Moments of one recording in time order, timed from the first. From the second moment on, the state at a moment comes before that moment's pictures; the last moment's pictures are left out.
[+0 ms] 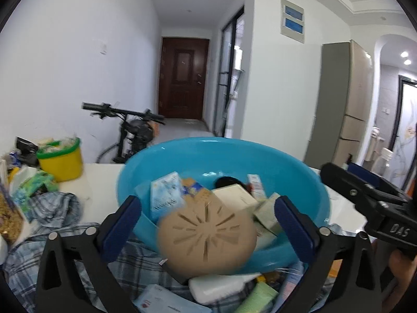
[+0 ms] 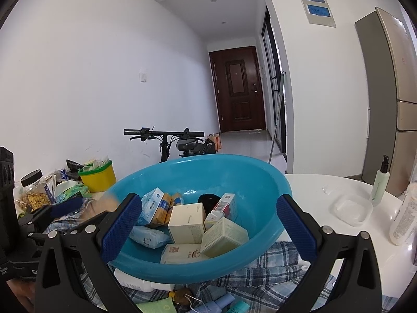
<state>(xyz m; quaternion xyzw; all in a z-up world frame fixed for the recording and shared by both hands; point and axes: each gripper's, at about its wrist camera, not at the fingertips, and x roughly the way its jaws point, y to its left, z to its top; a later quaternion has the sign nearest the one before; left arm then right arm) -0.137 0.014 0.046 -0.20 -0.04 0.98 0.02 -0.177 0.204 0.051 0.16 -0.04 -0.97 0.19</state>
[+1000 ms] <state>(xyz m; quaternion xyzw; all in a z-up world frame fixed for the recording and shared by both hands) -0.126 0.008 0.052 -0.21 -0.04 0.98 0.02 -0.175 0.201 0.048 0.17 -0.04 -0.97 0.19</state>
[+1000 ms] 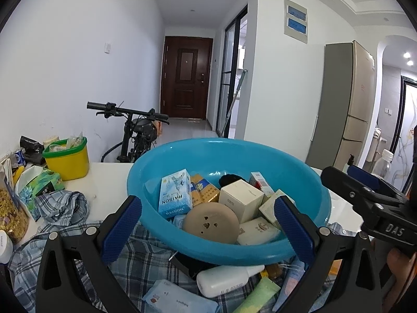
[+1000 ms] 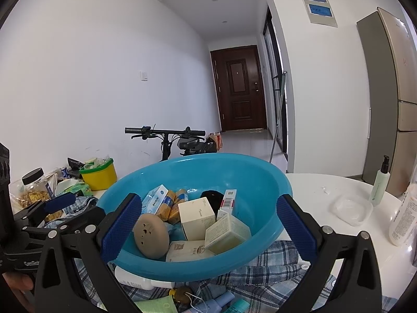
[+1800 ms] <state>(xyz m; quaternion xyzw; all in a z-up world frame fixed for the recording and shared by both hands) 0.006 0.015 -0.004 -0.33 0.00 0.94 0.05 -0.172 0.191 0.048 0.18 -0.01 -0.96 0.19</state>
